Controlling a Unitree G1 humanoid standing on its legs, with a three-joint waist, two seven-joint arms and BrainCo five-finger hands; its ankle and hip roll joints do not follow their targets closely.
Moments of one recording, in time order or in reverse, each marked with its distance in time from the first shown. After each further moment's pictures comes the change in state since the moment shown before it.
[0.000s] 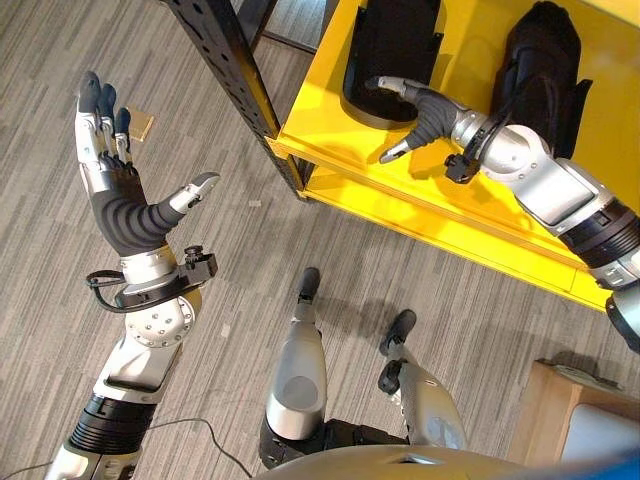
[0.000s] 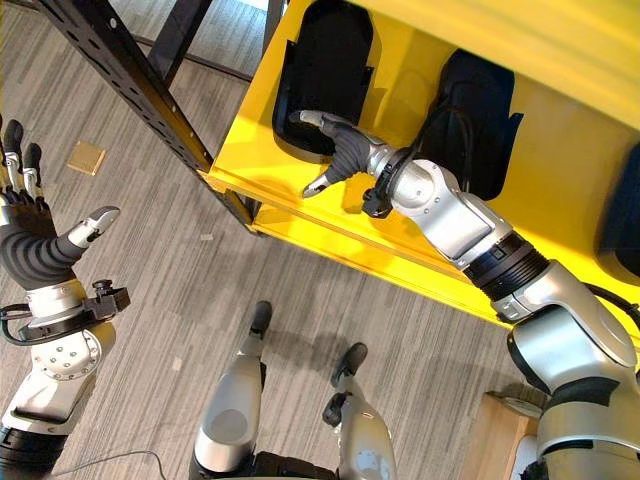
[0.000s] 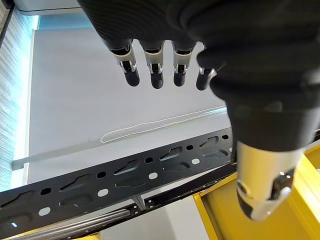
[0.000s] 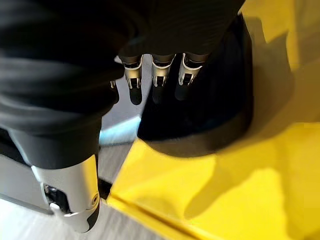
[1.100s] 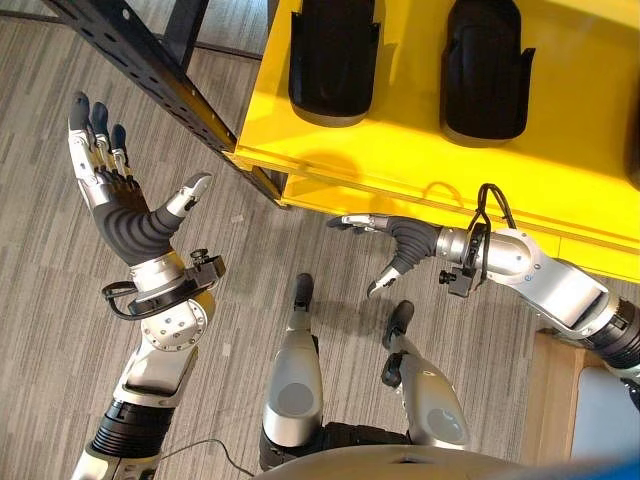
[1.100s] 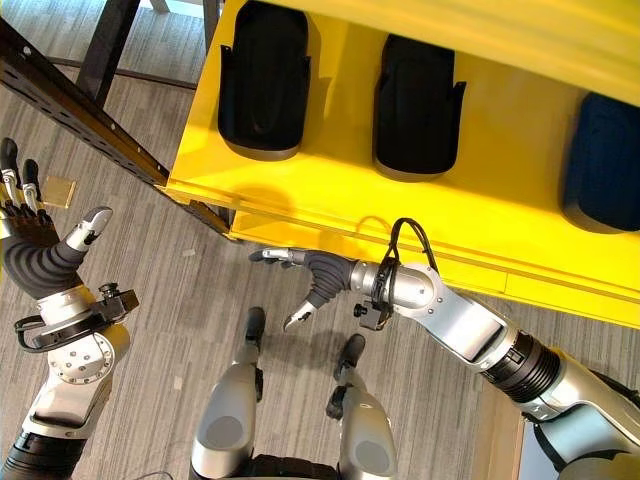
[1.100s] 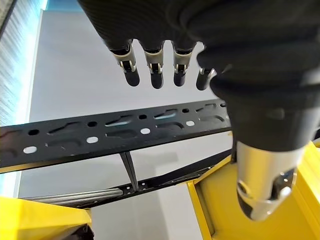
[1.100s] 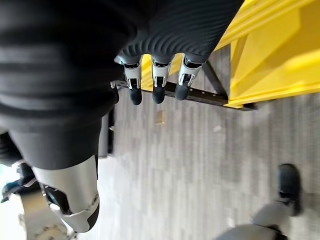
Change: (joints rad) left arm 0.011 -0.092 -0.018 -0.006 0.010 0.014 0.068; right arm 0.468 -0.120 -0.048 -0.569 0.155 0.146 0.329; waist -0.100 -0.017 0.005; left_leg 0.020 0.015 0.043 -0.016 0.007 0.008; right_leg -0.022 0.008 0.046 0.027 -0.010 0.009
